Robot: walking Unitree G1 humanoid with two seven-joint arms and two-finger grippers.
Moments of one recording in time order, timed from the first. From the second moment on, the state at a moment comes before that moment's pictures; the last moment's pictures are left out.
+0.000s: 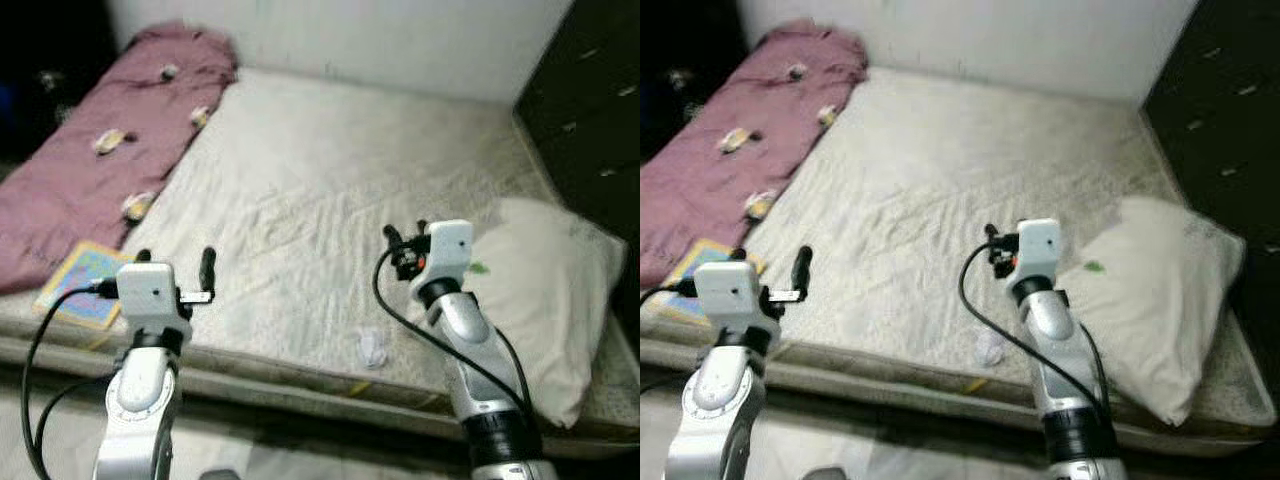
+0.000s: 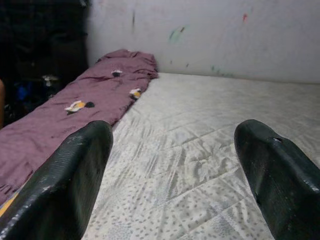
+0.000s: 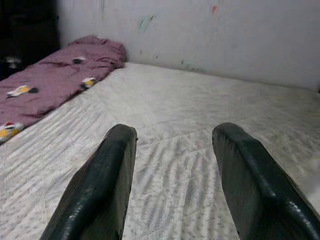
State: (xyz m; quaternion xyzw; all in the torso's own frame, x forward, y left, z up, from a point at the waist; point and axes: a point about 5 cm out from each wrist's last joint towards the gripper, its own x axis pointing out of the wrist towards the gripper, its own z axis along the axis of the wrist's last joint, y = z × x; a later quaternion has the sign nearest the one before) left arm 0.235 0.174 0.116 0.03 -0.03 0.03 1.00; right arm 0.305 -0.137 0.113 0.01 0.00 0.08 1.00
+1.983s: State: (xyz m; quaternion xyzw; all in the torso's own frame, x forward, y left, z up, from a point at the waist) left arm 0.227 0.182 0.114 0.03 -0.01 0.07 1.00; right arm 0.301 -0.141 0.110 0.02 0.01 0.07 1.00
